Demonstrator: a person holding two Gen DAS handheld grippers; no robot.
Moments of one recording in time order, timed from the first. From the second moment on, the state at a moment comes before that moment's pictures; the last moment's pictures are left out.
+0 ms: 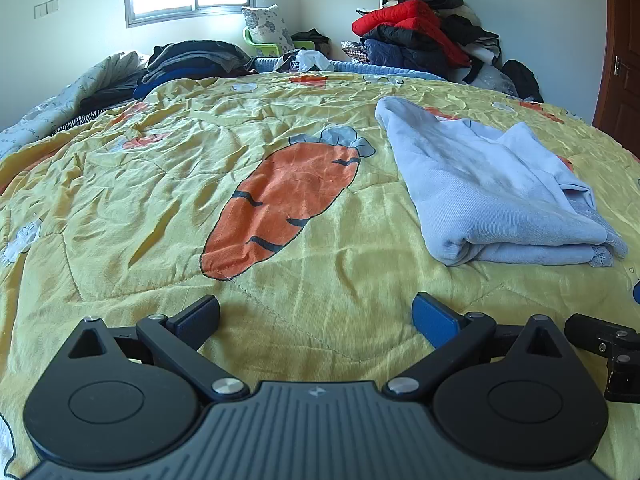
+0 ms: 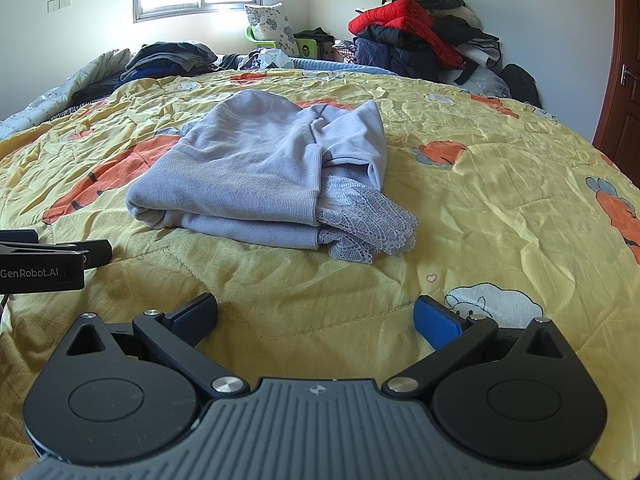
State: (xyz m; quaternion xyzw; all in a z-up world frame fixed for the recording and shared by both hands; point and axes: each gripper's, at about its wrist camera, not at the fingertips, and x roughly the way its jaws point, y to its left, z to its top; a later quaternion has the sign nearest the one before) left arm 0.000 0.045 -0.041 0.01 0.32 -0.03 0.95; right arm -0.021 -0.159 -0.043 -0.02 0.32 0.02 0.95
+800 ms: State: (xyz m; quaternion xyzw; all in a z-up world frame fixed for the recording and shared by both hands) left arm -0.001 0.047 -0.042 0.01 0.32 -0.03 0.95; right arm -0.021 -0.159 -0.043 -0.02 0.32 0.02 0.95
